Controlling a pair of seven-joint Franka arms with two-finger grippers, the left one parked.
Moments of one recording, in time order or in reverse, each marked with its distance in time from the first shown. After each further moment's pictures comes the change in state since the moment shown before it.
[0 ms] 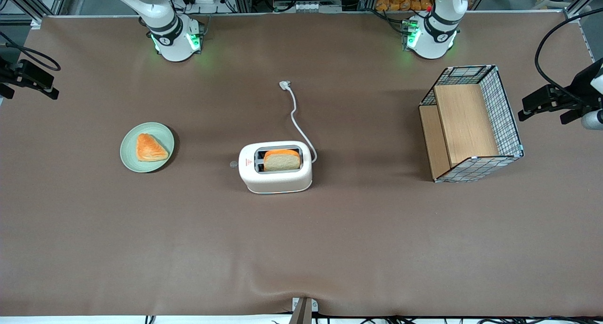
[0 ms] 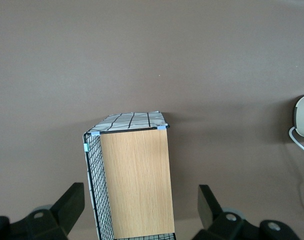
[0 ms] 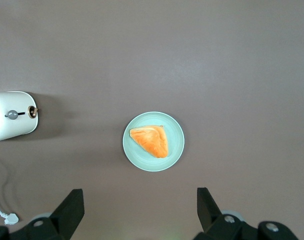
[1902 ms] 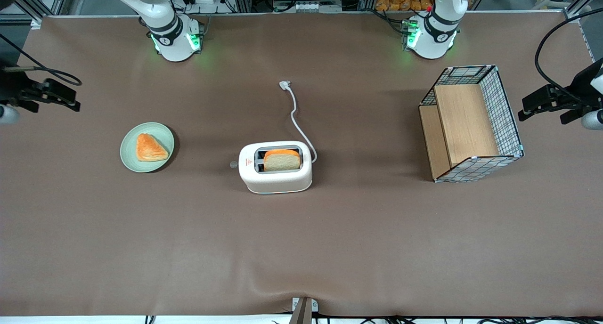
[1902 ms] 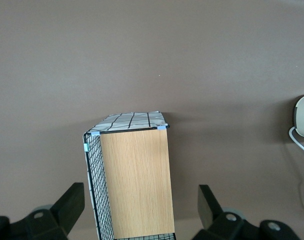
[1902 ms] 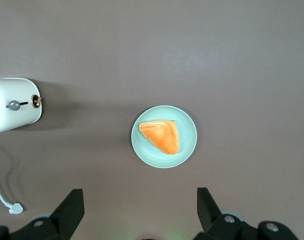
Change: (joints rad) arm 0.033 0.086 0.011 0.000 0.030 -0.001 -0.002
